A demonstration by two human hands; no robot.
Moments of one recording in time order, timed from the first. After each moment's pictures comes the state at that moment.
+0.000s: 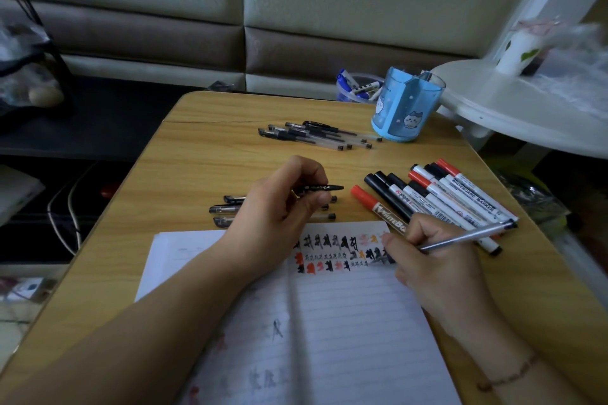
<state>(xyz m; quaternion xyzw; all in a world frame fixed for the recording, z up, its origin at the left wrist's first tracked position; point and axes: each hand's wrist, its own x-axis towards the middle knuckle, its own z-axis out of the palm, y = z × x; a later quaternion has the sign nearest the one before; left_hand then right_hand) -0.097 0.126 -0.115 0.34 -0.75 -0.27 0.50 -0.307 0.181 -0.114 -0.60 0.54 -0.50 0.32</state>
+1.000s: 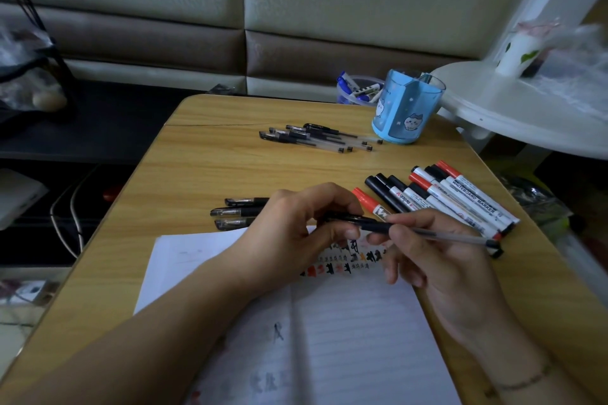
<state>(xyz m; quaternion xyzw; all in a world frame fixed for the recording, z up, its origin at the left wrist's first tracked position) -0.106 0.138 -0.104 0.29 -0.79 -0.29 0.45 -0.303 0.189 -0.090 -0.55 0.41 -0.53 0.50</state>
